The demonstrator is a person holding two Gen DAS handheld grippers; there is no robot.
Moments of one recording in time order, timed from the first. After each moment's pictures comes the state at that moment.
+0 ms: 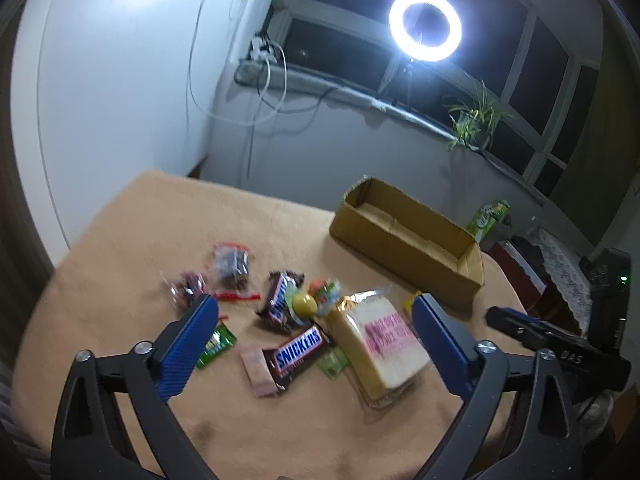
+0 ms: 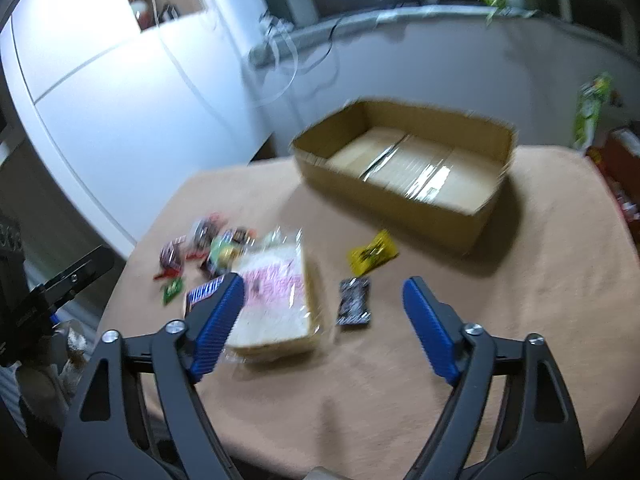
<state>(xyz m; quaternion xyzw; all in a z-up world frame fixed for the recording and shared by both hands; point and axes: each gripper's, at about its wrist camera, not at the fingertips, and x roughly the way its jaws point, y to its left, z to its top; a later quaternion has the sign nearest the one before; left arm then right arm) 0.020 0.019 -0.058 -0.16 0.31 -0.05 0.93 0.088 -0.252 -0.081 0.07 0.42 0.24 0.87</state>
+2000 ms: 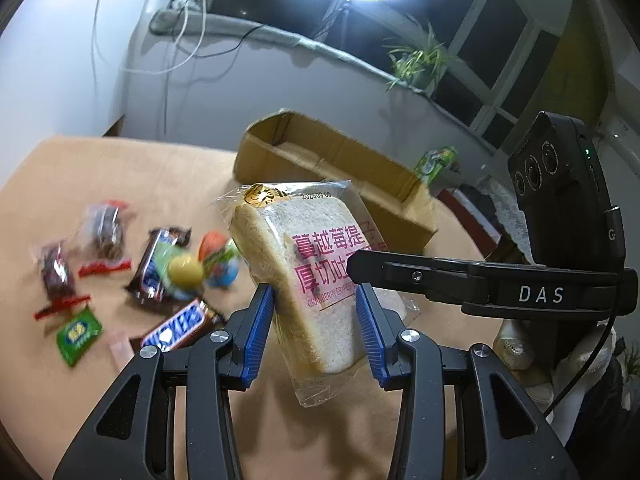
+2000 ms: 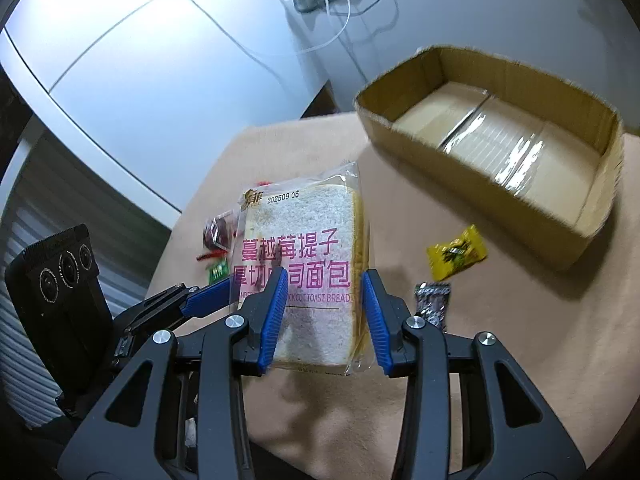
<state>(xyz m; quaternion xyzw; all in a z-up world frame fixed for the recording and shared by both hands) 0.061 -0.049 -0.088 -0.14 0.36 -0.17 0.90 0.139 -0.222 -0.076 0.09 0.48 0.33 0.81</state>
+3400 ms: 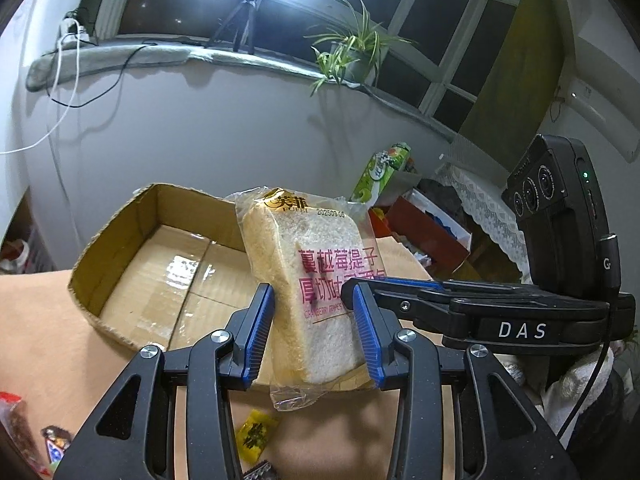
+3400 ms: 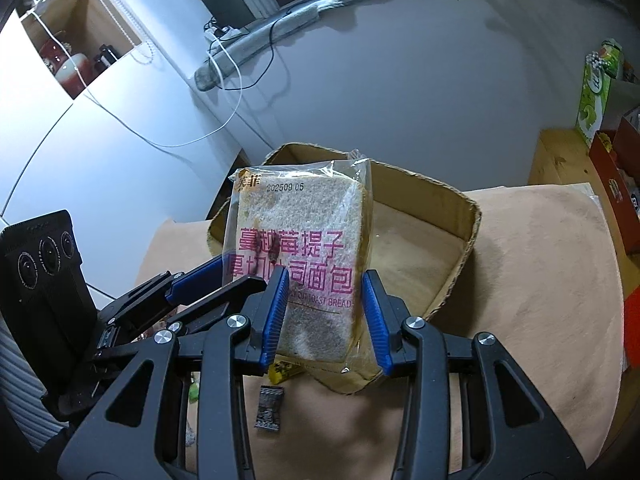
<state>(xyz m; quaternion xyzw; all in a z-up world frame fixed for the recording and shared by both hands) 0.197 -0.156 -0.051 -0.09 0.35 -0.27 0.89 0.254 -0.339 -0.060 0.13 0.46 0.22 0.85</state>
